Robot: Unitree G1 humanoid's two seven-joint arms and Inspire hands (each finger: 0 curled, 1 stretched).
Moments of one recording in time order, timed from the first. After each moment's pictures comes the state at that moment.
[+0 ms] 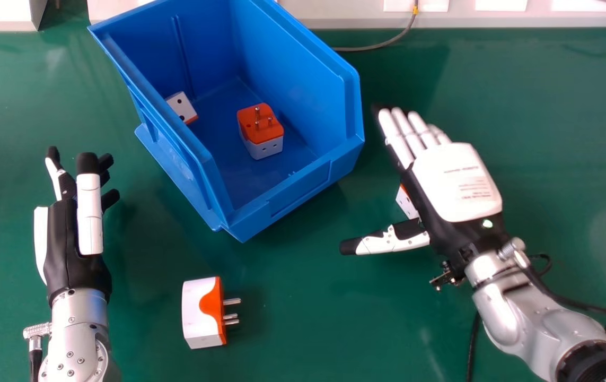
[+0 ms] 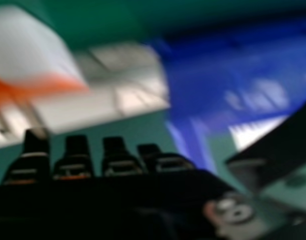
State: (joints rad) left arm -0.15 0.18 0.26 0.63 -0.12 -0.45 0.03; right arm -0.51 -0.33 0.52 0.93 -0.83 -0.24 -0.55
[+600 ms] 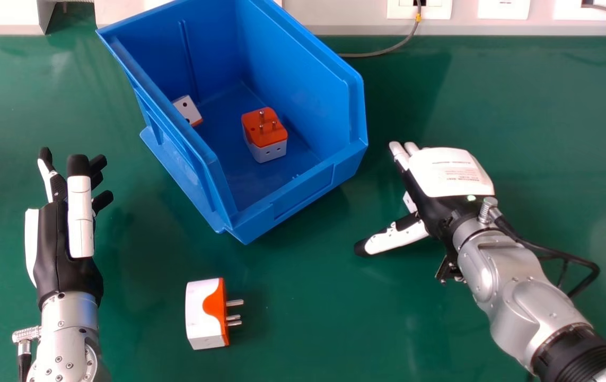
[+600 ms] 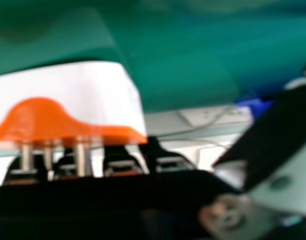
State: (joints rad) left arm -0.13 0.19 0.29 0.61 -0.13 -0.45 0.00; right arm -0.52 -0.32 0.54 0.66 -0.84 0.21 -0.08
